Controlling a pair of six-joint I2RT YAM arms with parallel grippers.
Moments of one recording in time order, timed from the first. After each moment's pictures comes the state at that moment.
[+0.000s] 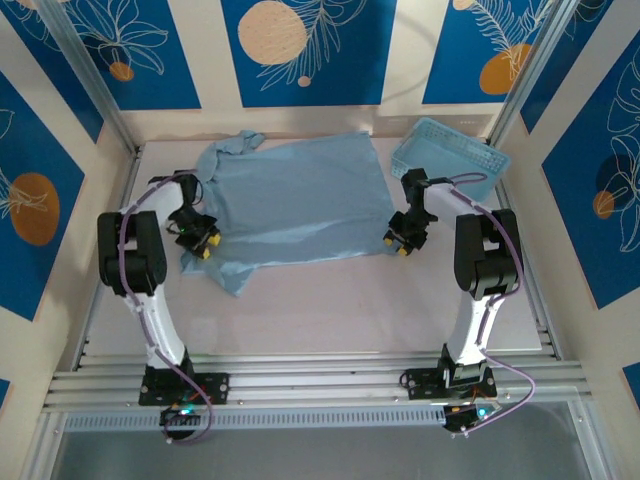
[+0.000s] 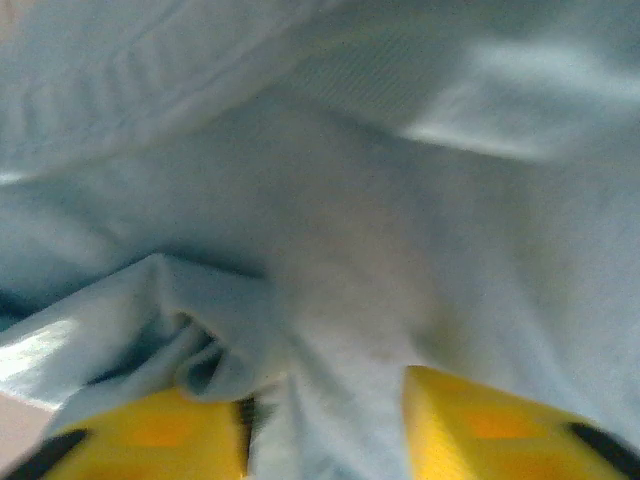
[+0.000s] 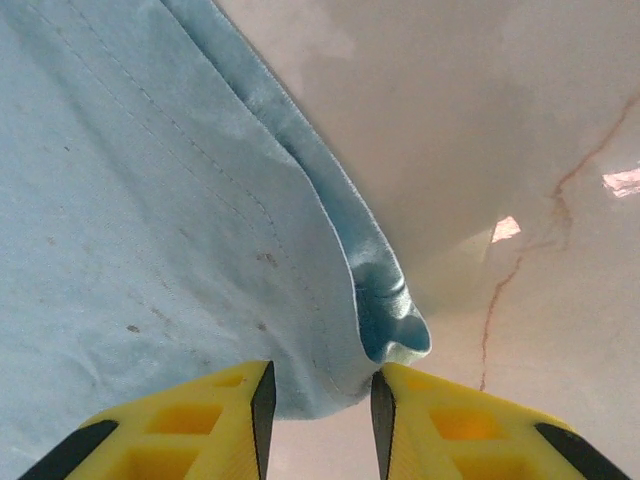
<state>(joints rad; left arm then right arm) 0.02 2.00 1.45 -1.04 0.17 -1.01 0.15 1.92 1.34 -0.93 -0.22 0.77</state>
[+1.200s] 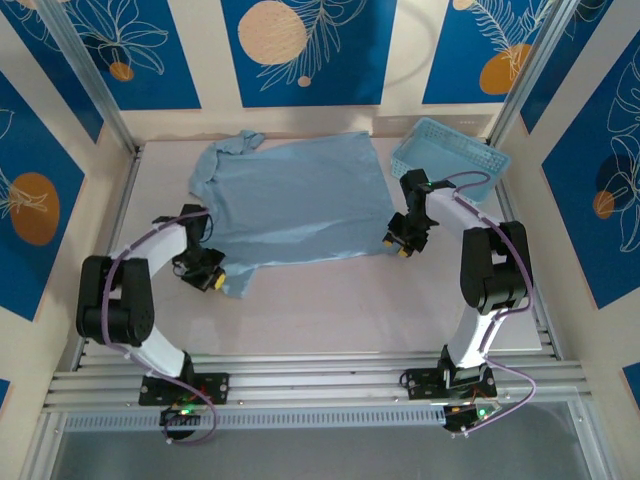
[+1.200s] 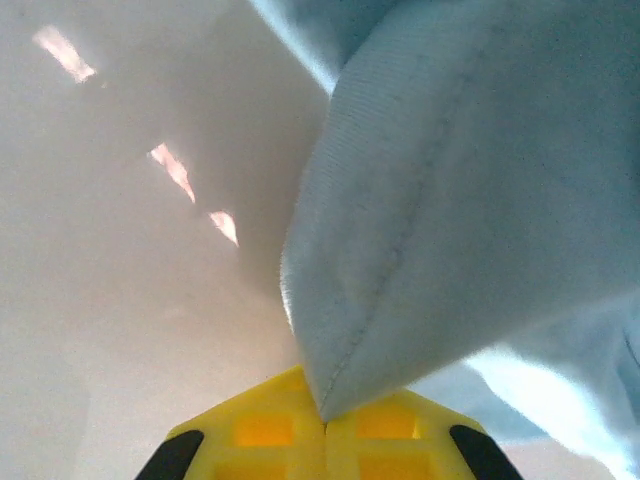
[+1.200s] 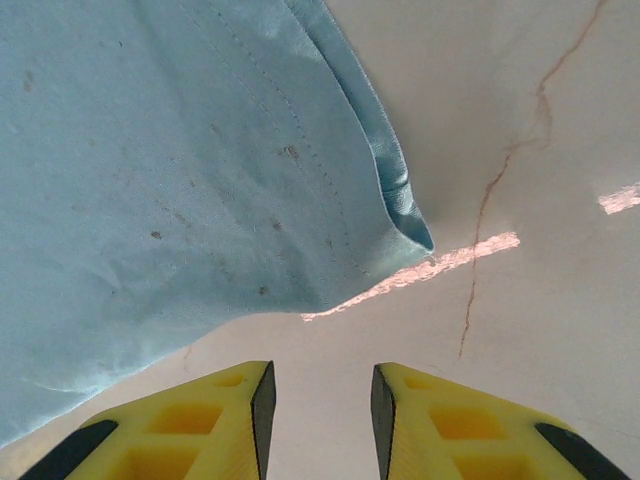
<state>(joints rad) -0.10 1.58 0.95 -0.92 0.20 -1.14 0.18 1.80 1.27 -0.94 -0.21 0.76</state>
